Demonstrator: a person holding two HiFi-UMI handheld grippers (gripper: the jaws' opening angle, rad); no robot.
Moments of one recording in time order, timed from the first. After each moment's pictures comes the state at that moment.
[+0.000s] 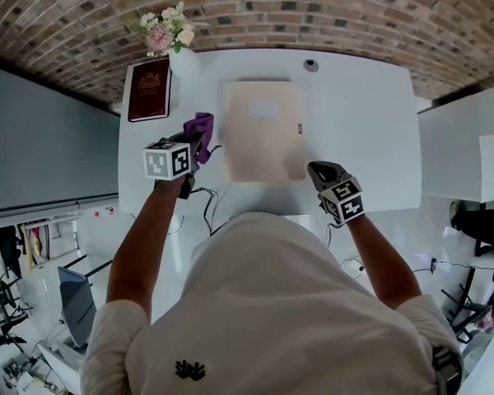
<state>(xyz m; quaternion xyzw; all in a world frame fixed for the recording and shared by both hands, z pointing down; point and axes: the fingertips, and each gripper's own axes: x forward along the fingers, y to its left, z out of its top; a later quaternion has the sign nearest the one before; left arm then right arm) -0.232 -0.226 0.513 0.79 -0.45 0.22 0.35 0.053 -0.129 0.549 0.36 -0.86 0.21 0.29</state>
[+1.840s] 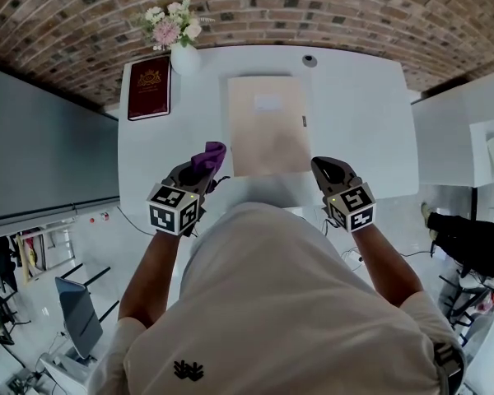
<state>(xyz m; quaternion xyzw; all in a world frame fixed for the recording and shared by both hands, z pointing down) -0.231 -0.121 0.466 0.86 -0.38 0.22 0.27 0.009 -0.112 0.464 0.42 -0.86 0.16 0.25</state>
